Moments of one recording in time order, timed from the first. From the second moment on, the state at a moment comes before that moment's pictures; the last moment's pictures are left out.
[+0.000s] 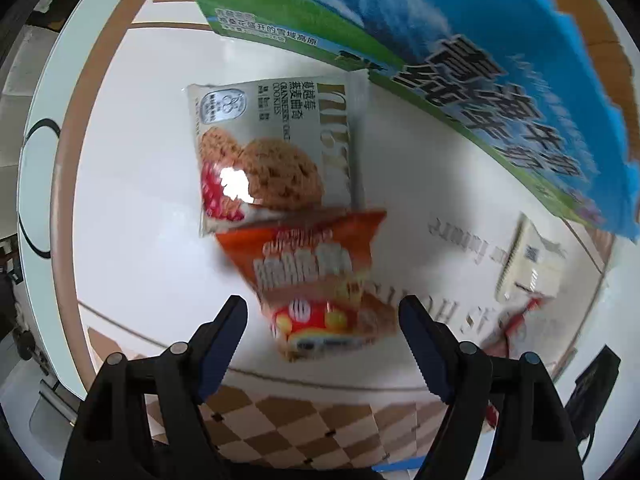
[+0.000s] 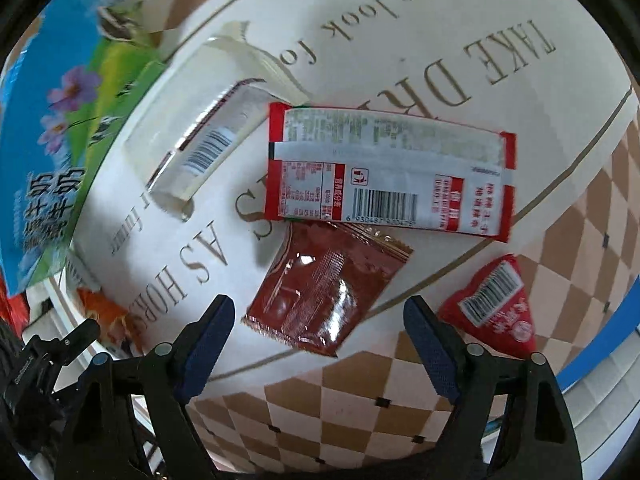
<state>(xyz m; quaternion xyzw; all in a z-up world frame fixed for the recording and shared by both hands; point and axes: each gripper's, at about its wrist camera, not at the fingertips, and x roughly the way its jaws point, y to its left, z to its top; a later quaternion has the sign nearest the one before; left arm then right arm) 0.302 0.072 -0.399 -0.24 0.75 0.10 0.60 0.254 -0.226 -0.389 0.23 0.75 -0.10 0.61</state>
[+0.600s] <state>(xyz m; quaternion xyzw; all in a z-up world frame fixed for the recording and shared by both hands) 0.237 0.020 -0.419 -0.07 0.77 0.07 0.63 0.248 -0.152 -0.411 0.03 0.79 -0.02 0.62</state>
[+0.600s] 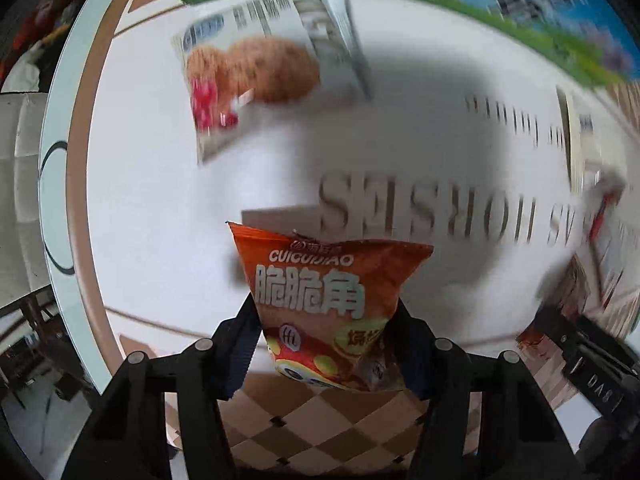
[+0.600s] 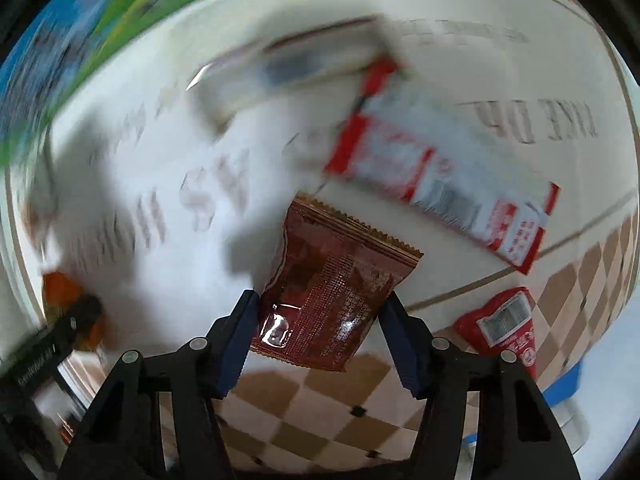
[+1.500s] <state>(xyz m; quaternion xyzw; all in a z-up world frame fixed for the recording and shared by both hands) 0.251 0.024 -0.323 -0.08 0.71 0.03 0.70 0.233 -0.126 -0.357 0.02 0.74 0.01 0.67</state>
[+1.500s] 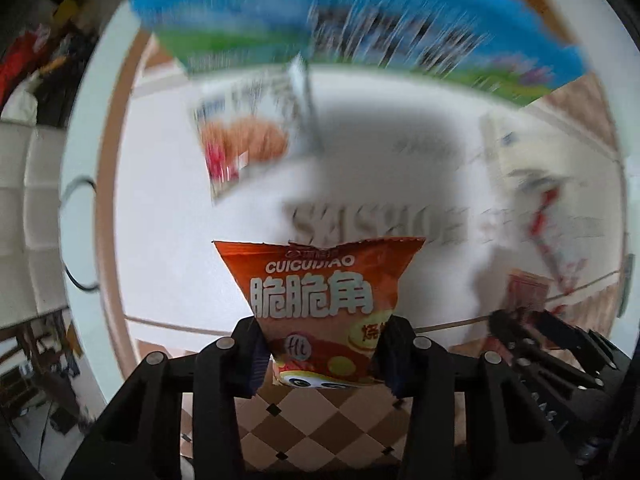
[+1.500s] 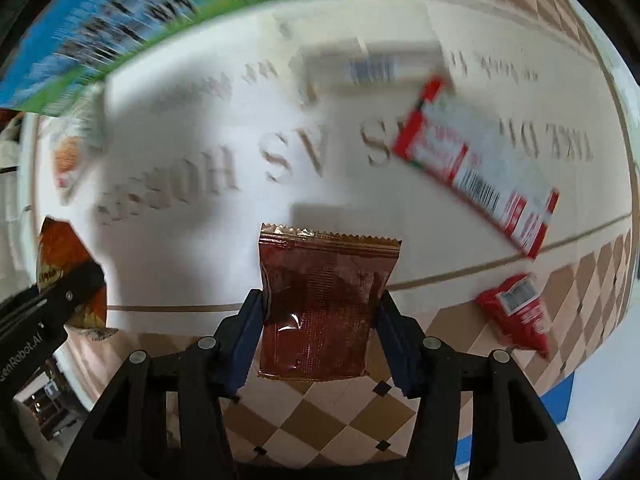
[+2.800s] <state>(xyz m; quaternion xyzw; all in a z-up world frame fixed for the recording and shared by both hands) 0.484 0.120 -0.335 -0.03 0.74 0.08 0.67 0.554 -0.075 -0.295 -0.05 0.69 0.04 0.72</state>
